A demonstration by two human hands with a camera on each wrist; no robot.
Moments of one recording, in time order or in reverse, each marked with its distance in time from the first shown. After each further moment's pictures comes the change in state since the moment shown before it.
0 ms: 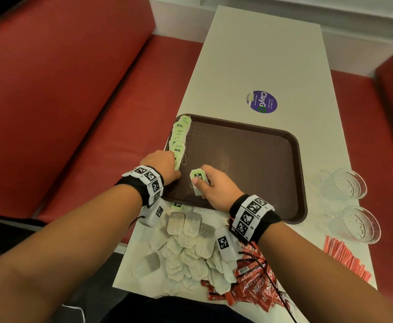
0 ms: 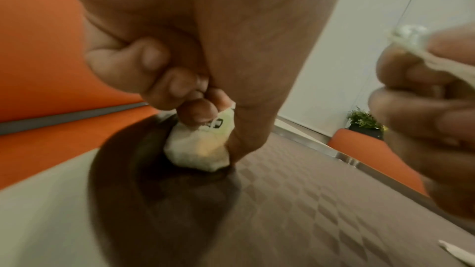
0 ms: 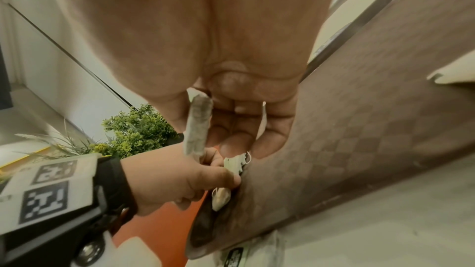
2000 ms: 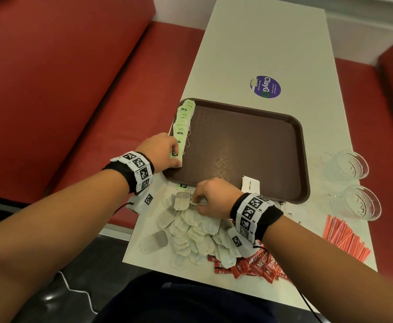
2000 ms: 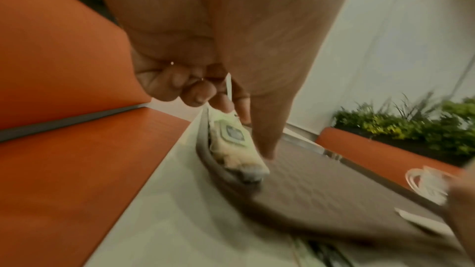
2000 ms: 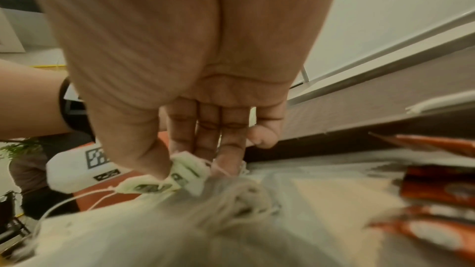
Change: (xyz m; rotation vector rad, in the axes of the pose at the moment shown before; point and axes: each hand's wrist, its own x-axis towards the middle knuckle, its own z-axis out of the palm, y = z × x) left_hand -0.026 -0.031 -0.002 -0.157 0.062 0.197; right_hand -0.038 -0.004 0.028 -0.535 -0.332 -0.170
